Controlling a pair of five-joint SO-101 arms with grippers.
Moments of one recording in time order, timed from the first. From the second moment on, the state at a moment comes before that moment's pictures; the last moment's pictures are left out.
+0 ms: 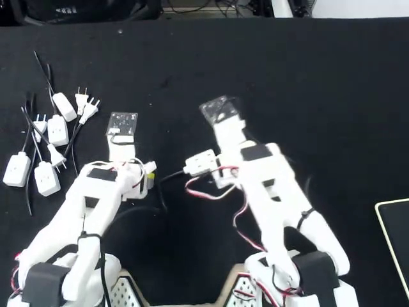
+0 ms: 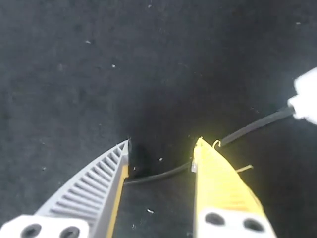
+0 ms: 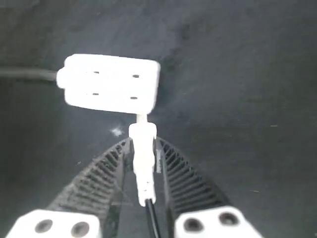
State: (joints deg) left arm 4.0 -25.9 63.3 35.0 3.6; right arm -14.6 -18.5 49.0 51.5 10.2
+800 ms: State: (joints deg) left arm 4.5 -44.9 78.7 22.6 3.3; right arm -12.0 1.8 8.1 83.8 15.3
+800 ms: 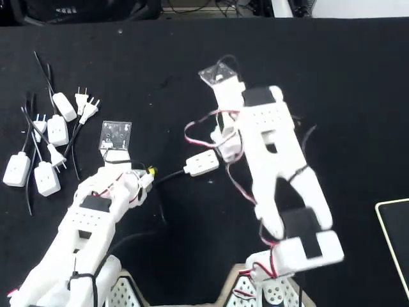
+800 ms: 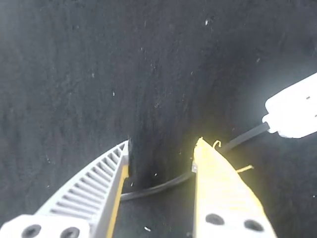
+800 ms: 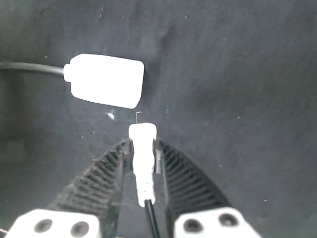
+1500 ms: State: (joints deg) left arm 4.5 -44.9 78.7 22.3 3.3; right arm -18.3 30.3 -24.0 99.1 8.8
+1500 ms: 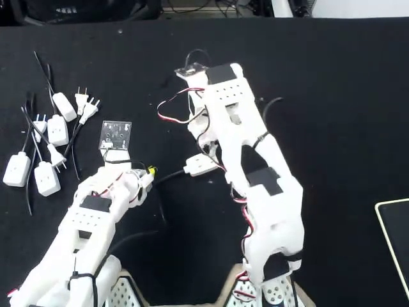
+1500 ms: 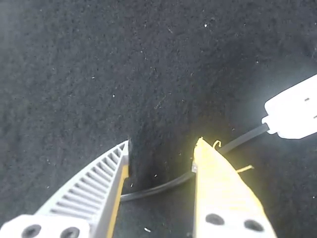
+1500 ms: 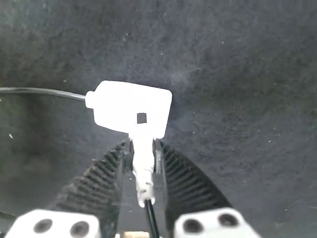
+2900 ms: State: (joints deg) left arm 4.8 -45.1 79.1 22.3 3.3; right arm -16.9 32.3 -24.3 99.1 7.6
